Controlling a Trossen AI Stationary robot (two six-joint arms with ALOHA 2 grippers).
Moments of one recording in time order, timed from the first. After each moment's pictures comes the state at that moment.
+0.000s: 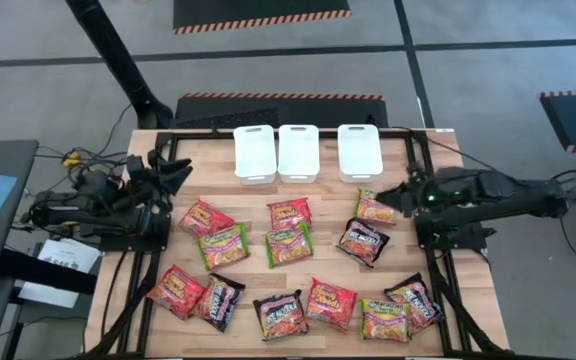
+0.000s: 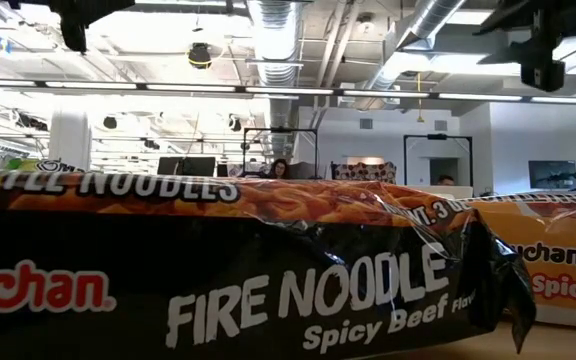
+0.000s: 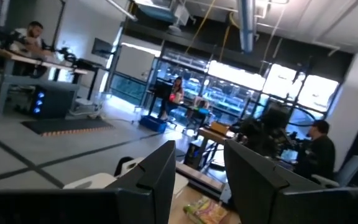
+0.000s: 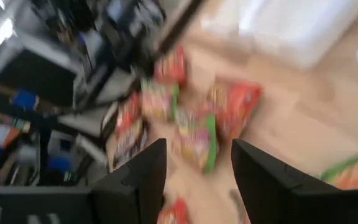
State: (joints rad) left arm -0.08 0.17 0.42 0.12 -0.57 -0.18; right arm 0.03 0.48 0.64 -0.56 0.14 0.97
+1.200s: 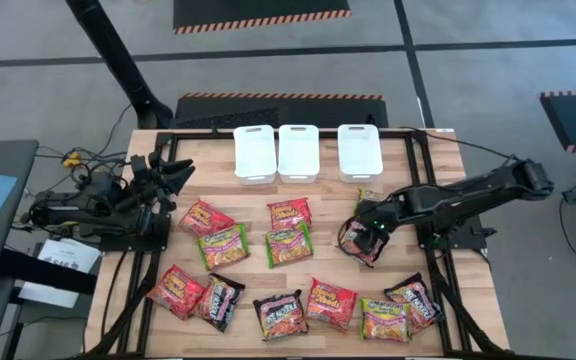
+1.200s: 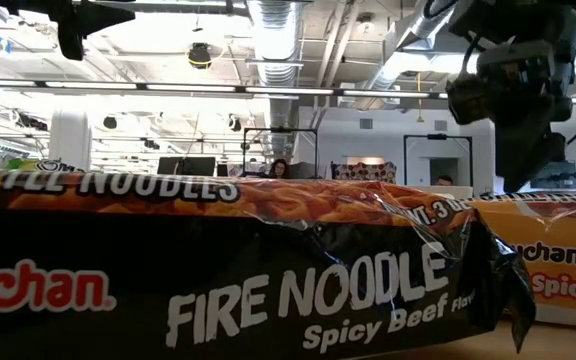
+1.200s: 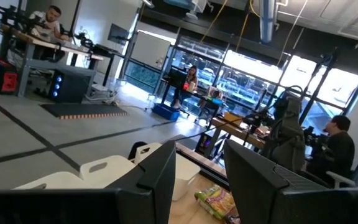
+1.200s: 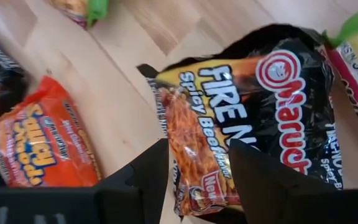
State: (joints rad) left arm -0.08 0.17 0.42 0.04 -0.62 -0.23; right arm 0.10 1.16 0.64 -0.58 -0.11 0.92
